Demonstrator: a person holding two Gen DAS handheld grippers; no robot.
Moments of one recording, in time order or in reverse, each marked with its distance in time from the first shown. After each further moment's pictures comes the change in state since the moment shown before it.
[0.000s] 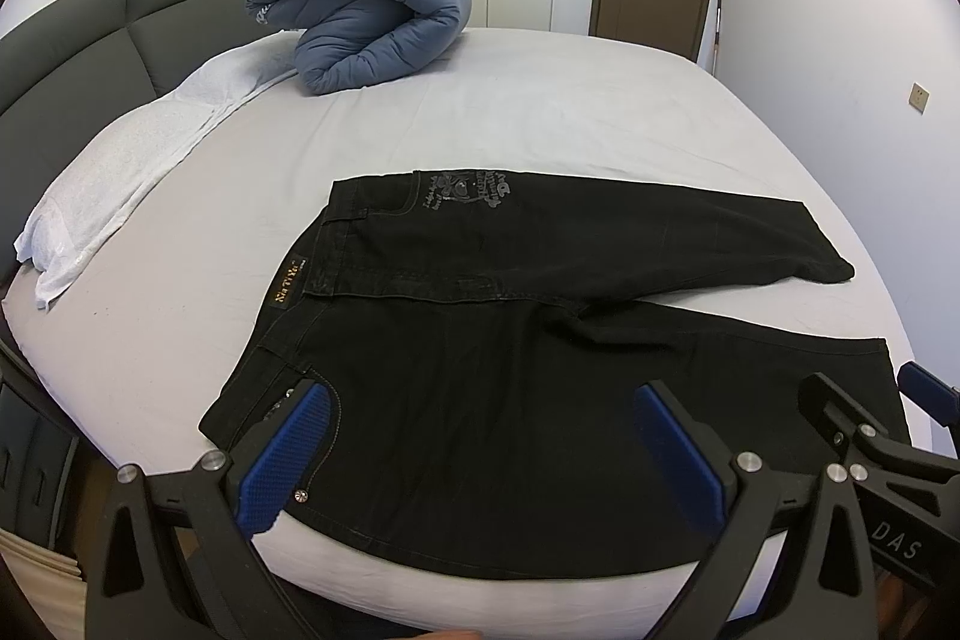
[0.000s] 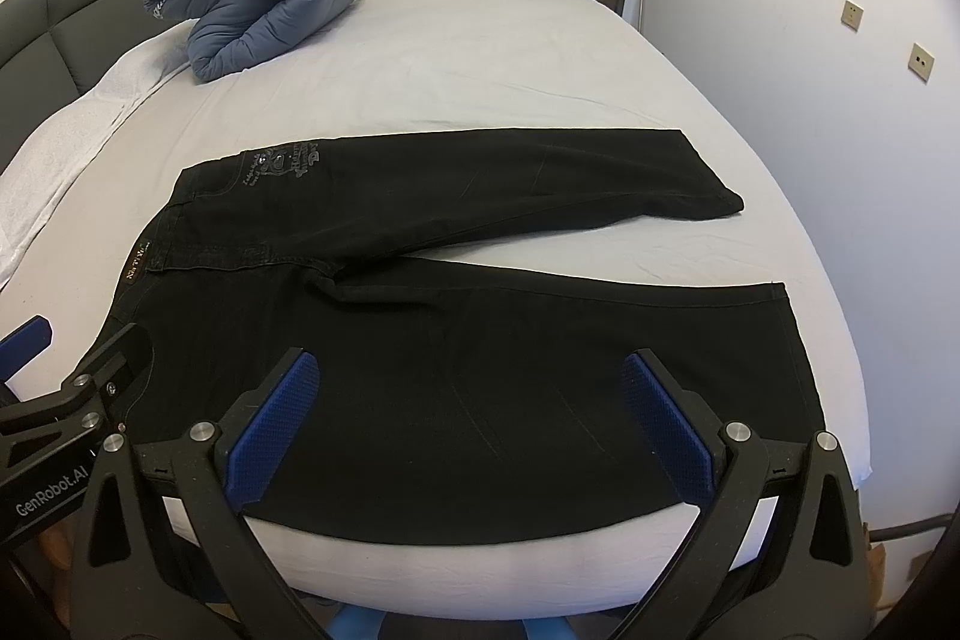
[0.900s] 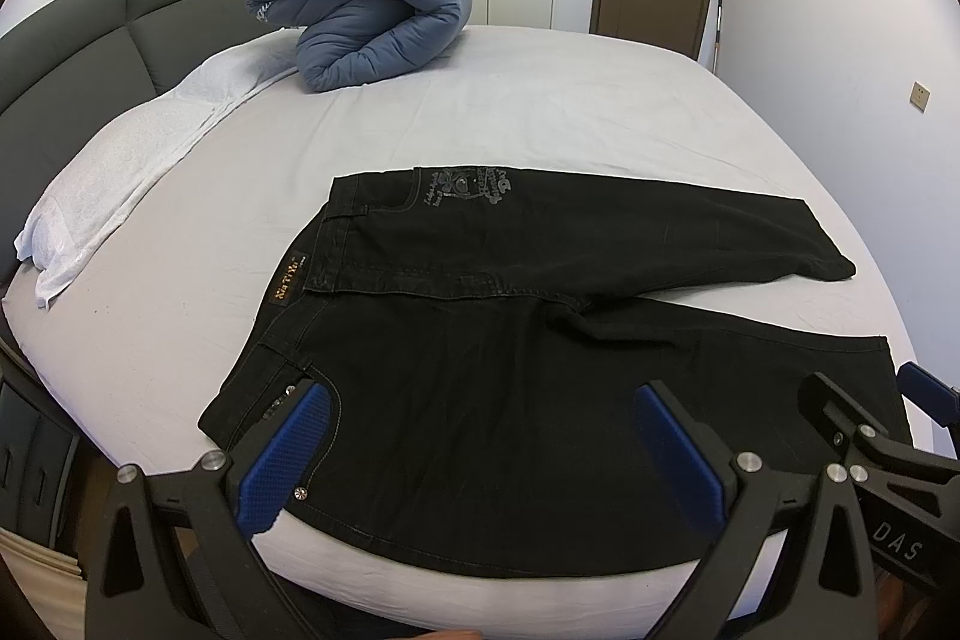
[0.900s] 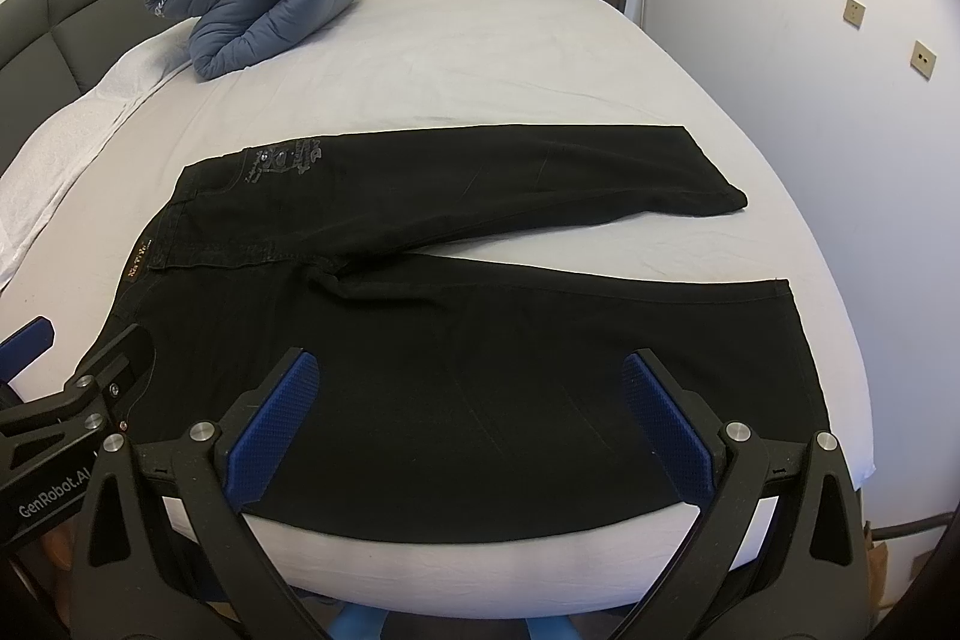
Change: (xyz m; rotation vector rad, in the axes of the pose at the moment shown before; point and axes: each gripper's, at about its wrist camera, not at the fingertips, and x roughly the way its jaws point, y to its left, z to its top) left arm 0.003 0.003 -0.004 -0.002 0.005 0.000; right arm 0.006 0.011 -0.006 0.001 0.002 0.003
